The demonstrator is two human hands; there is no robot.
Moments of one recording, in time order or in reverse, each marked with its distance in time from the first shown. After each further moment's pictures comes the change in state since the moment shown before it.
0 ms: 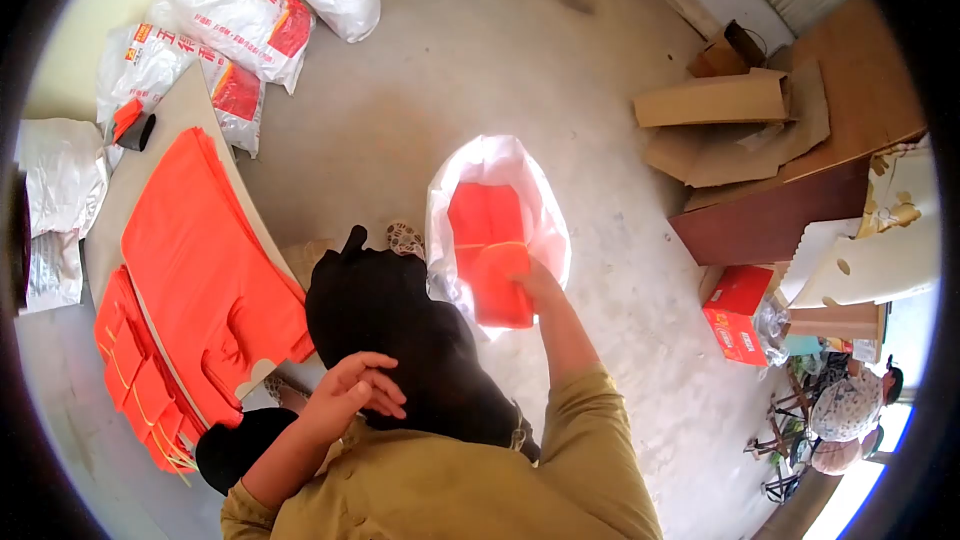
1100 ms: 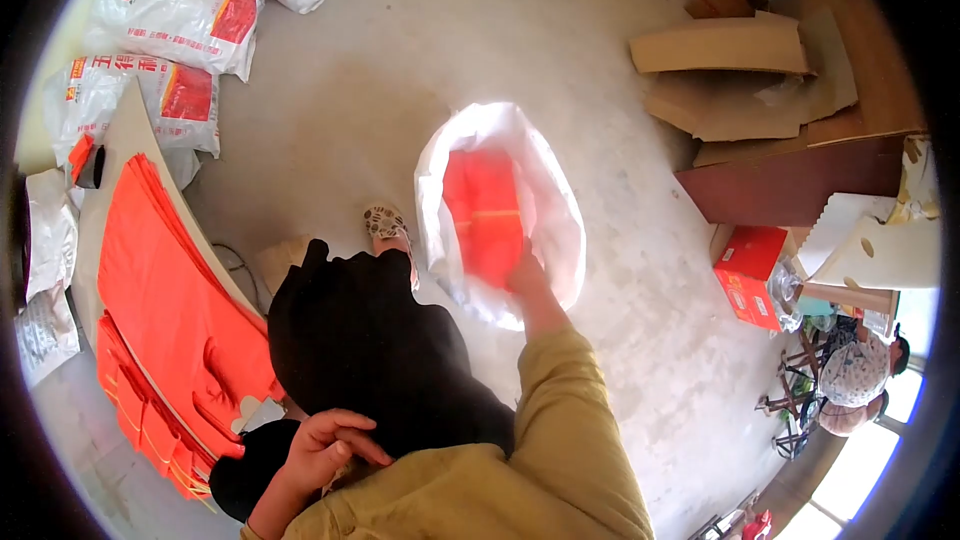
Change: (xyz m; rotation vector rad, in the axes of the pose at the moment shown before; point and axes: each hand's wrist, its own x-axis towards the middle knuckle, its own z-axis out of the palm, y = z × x) left_hand -0.003 0.005 -0.009 -0.074 -0.034 -0.082; right_hand 0.070 0.102 -0.068 -1.090 0.562 0.273
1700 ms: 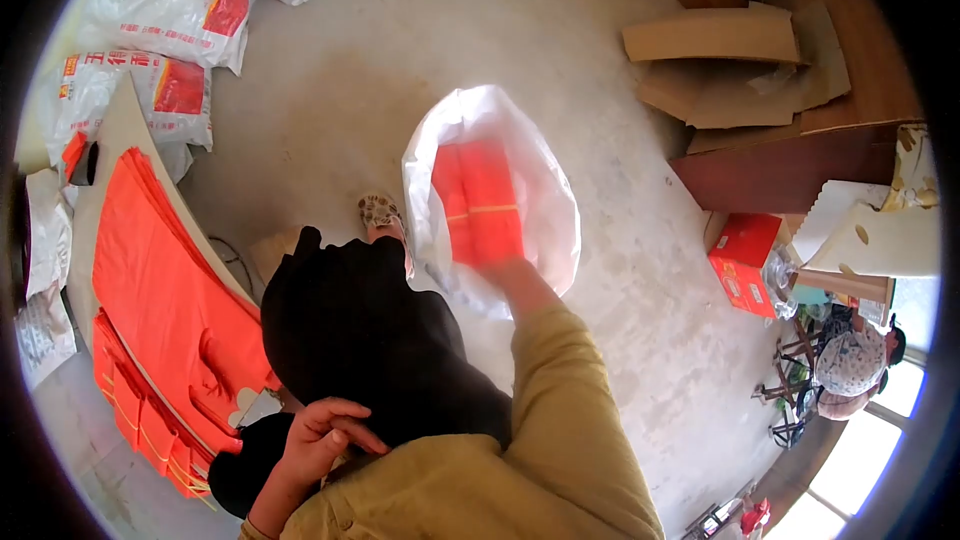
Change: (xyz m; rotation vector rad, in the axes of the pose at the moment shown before) left_hand -0.003 -0.001 0.001 -0.006 0.037 0.019; right_hand 0.003 -0.012 0.029 -0.206 -0.622 -0.061
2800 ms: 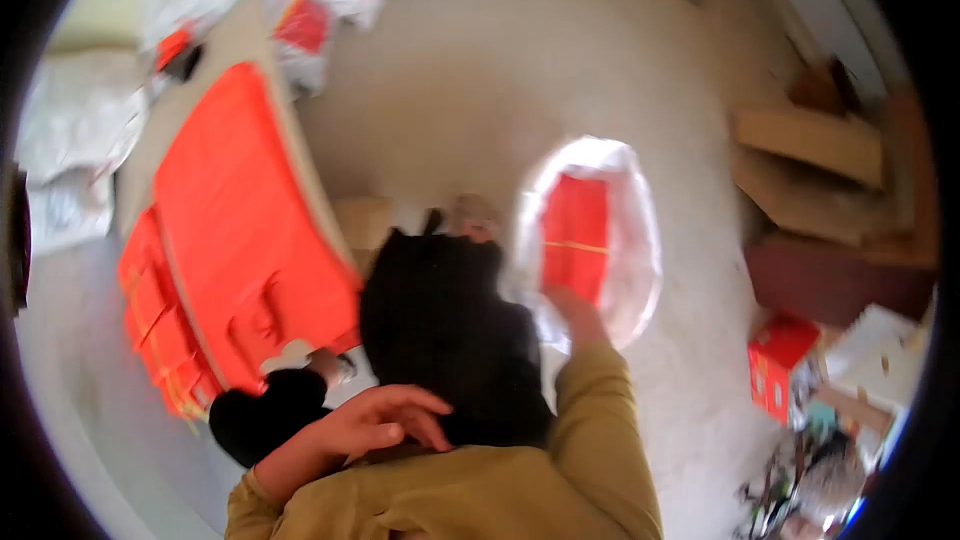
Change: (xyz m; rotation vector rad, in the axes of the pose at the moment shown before) left_hand -0.009 0.009 -0.011 -0.135 -0.188 -0.060; right_hand 0.075 0.024 0.037 -0.040 0.233 -0.182
